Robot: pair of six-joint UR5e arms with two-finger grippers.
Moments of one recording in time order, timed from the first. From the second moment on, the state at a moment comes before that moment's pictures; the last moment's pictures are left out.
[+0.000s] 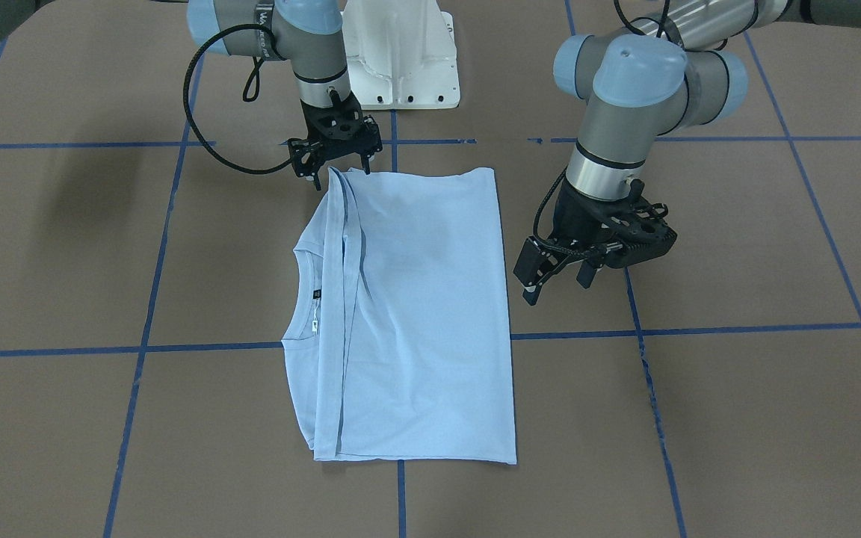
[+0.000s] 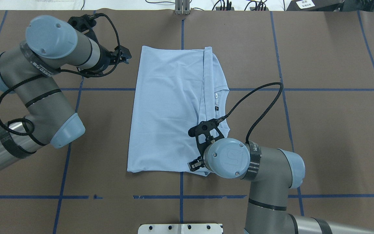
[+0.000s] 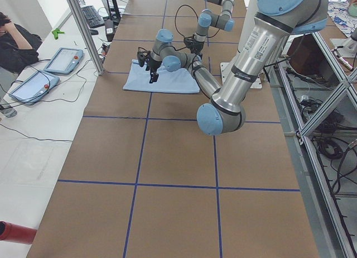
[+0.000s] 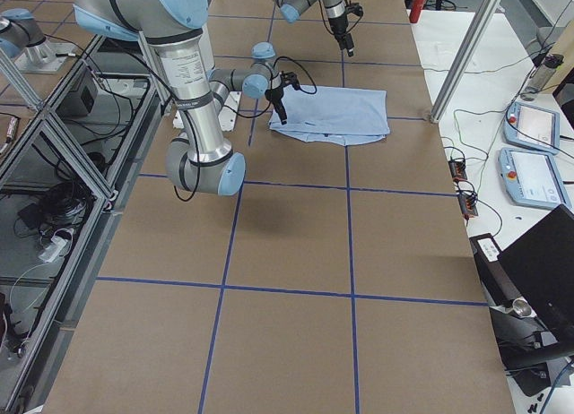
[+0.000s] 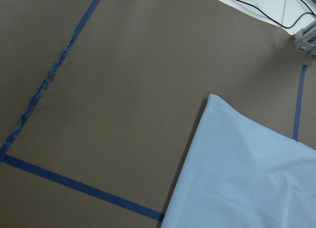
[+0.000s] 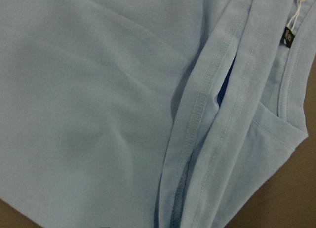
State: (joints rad) left arm -0.77 -2.13 -1.71 -1.82 -1.78 -1.47; right arm 0.28 -1.06 1.85 -1.55 1.57 0.95
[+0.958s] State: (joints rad) left arm -0.77 -2.11 -1.71 -1.83 -1.78 -1.47; right arm 0.25 -1.06 1.85 -1.55 1.53 0.87
